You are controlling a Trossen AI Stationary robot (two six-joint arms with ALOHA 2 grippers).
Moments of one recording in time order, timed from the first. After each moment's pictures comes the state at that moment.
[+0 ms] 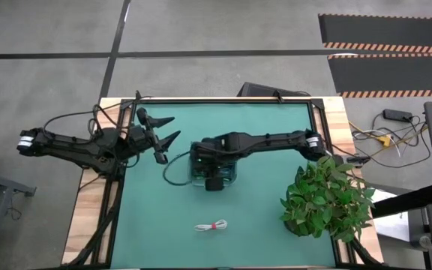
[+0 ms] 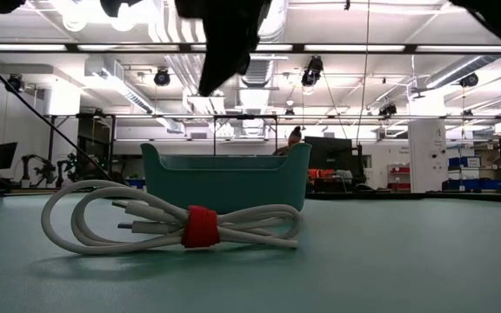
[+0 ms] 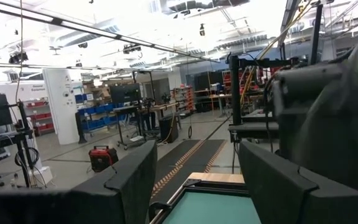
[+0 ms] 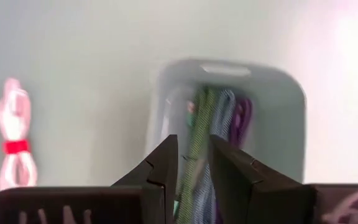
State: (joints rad) left arm -0.10 0.77 0.56 0.53 -0.49 0.27; right arm 0.05 2.20 2.16 -1.06 -0.02 -0.08
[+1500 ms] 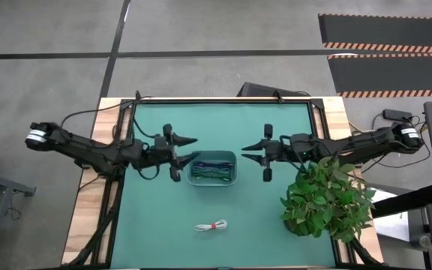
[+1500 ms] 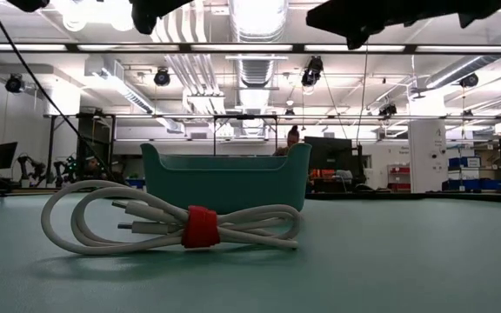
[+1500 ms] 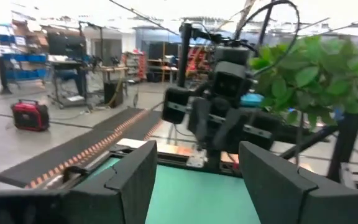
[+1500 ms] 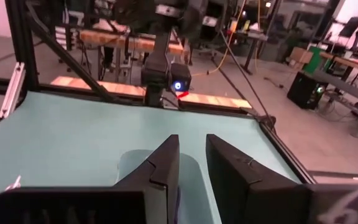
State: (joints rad) left arm -0.18 1.03 0.62 0.57 -0.40 -0.03; right arm 0.07 1.12 0.64 0.36 0.12 -0.16
